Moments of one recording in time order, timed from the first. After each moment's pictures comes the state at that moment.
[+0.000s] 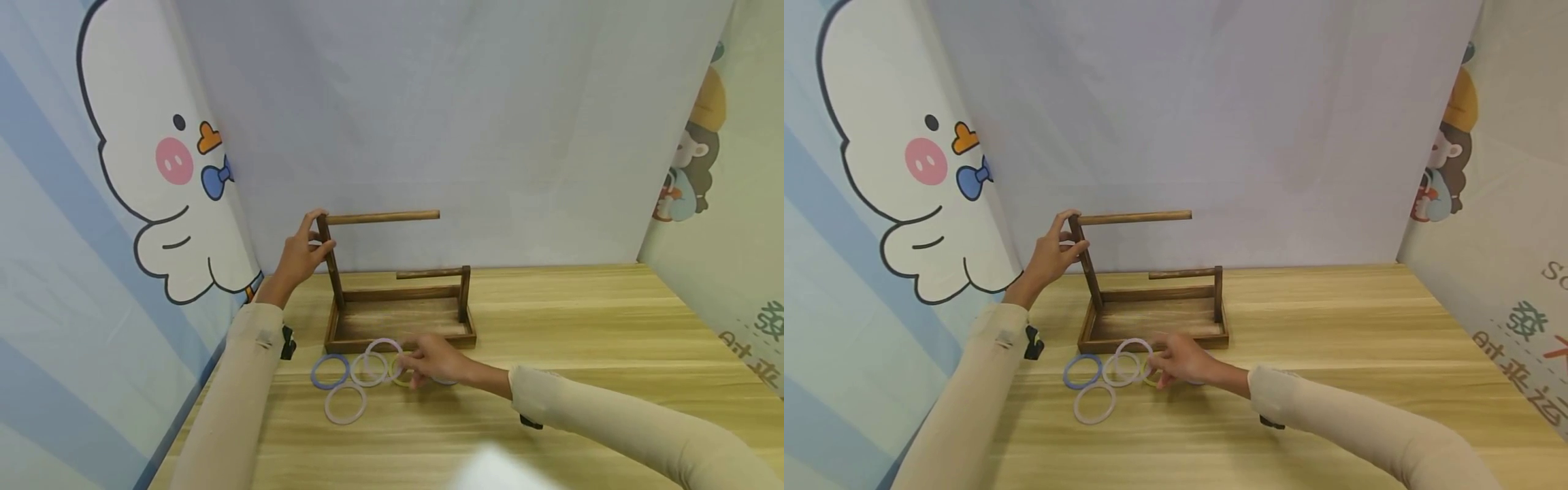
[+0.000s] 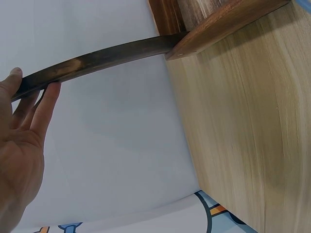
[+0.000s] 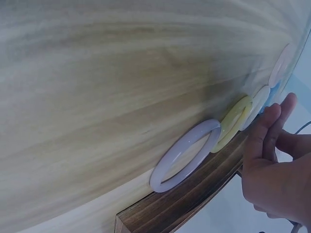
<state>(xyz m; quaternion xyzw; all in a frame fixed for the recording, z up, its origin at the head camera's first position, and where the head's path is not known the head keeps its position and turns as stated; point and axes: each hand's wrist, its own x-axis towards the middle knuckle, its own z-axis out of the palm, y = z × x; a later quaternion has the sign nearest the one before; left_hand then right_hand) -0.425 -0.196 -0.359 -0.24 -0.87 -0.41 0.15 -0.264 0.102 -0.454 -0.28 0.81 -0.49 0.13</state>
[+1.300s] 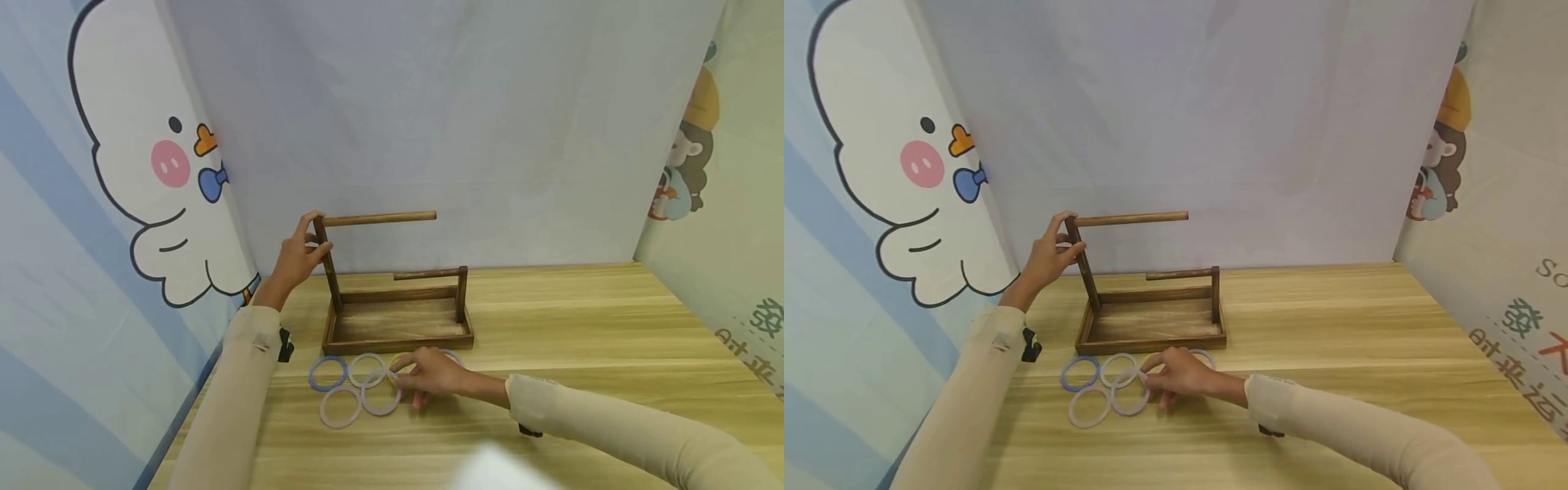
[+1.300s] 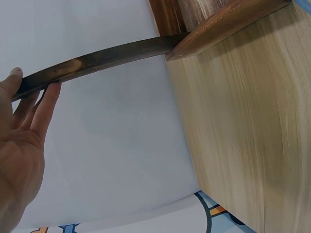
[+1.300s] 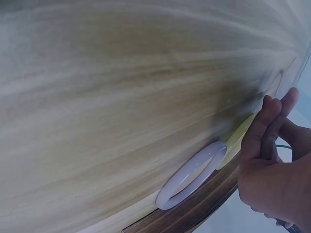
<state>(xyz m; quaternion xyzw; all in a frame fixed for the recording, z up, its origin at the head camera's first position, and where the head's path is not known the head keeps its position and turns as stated) -0.422 -0.195 -0.357 -0.24 -0.87 -0.40 0.16 -0.251 0.100 -0.464 -0.28 0.82 -0.47 0.16</state>
